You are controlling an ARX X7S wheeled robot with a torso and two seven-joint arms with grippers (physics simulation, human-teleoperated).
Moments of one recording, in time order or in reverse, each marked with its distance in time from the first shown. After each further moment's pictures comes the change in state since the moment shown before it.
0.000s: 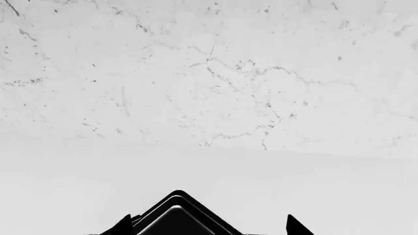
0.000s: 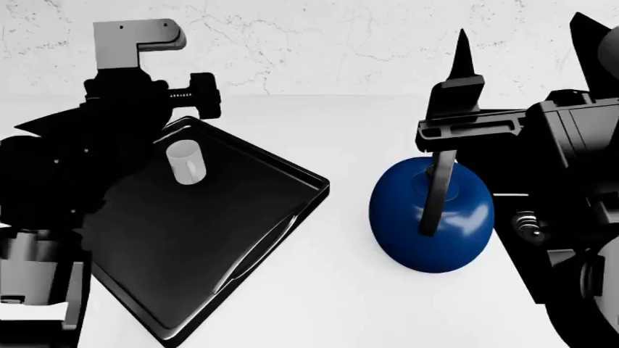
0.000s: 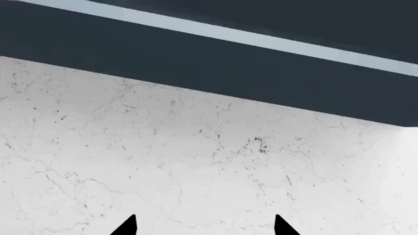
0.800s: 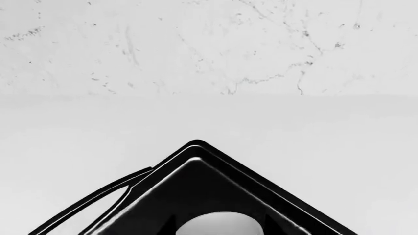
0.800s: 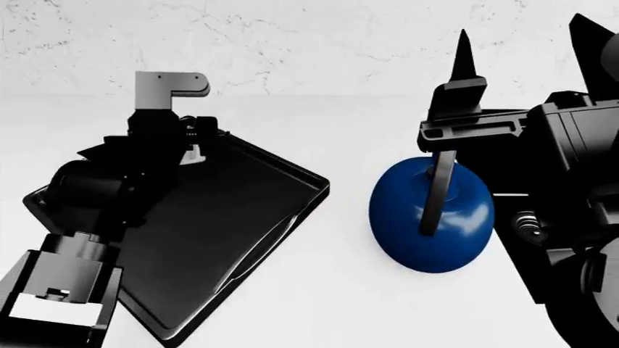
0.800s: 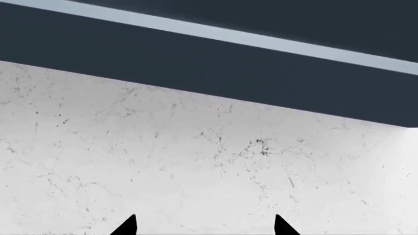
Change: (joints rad) left arm 0.025 0.071 0.105 -0.289 0.155 0.153 0.050; right arm -0.049 0.003 0.020 -0.004 -0.066 -0.027 -0.062
